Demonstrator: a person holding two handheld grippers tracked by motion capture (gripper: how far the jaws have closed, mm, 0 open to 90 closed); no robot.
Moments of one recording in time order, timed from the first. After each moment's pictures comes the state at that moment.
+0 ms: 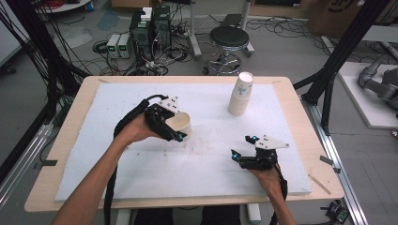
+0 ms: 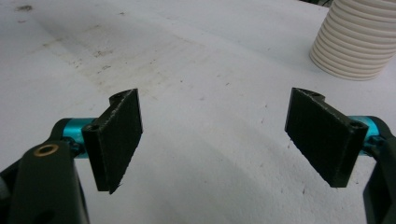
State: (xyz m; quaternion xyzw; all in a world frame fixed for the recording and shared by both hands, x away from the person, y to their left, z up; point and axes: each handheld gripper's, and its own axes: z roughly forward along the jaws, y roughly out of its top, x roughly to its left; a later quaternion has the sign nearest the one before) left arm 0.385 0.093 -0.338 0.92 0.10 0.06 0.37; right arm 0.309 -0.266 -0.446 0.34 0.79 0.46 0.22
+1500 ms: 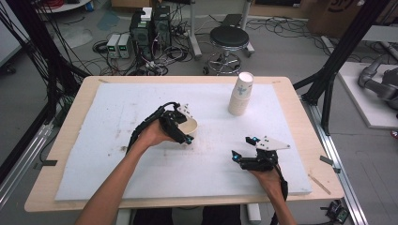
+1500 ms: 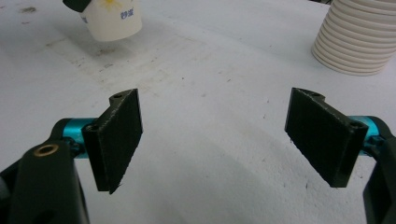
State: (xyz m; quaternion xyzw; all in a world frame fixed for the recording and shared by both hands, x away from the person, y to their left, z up) left arm 0.408 0.062 -0.391 0.93 0.16 0.07 0.32; right arm 0.308 -0.269 -0.450 0.34 0.79 0.47 0.21
